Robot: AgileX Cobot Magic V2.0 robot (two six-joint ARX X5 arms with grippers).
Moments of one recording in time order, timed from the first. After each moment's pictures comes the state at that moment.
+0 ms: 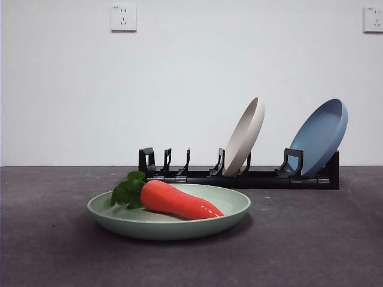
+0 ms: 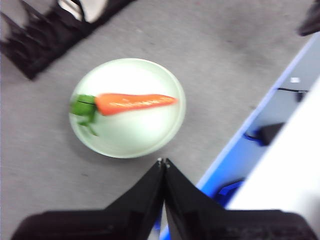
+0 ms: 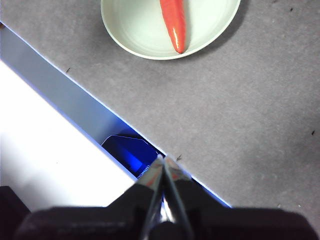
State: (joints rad) left arm -1.17 0.84 1.10 -1.02 -0.33 -0.22; right arm 0.73 0.77 0.87 -1.04 -0.13 0.10
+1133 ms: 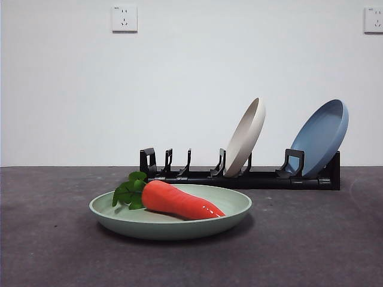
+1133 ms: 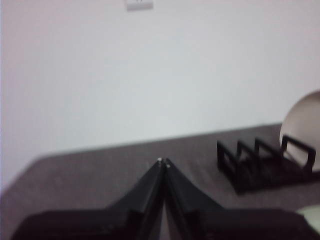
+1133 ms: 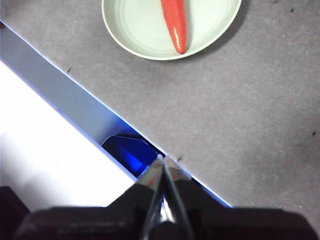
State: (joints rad) left arm -0.03 0.01 0.18 -0.05 0.06 0.06; right arm 0.73 0.77 0.87 -1.04 -0.13 0.10
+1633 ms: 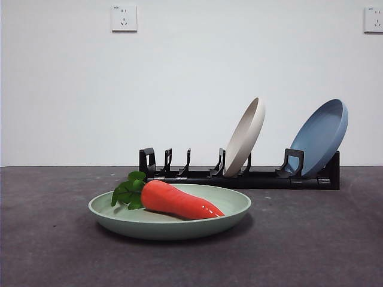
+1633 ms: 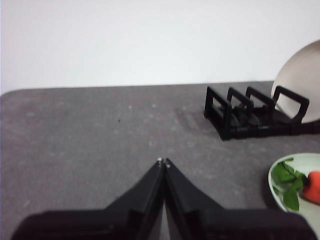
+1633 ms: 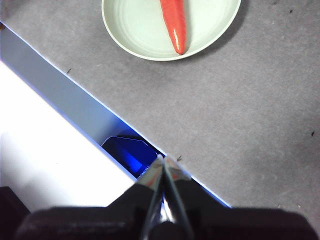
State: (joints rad) left arm -0.03 0.01 0.02 -0.06 0.09 -0.03; right arm 0.73 0.76 0.87 -1.04 -0.13 0.10
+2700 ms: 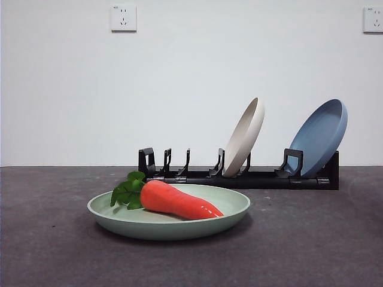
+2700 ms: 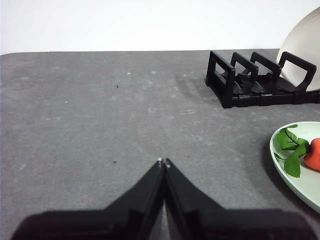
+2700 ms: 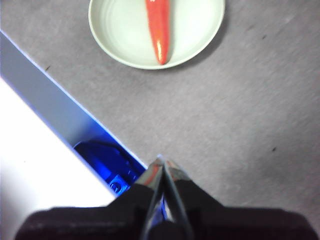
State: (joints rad) left arm -0.03 0.01 0.02 -0.18 0.09 -0.03; right arm 0.71 0.70 0.87 -1.04 -0.05 -0.03
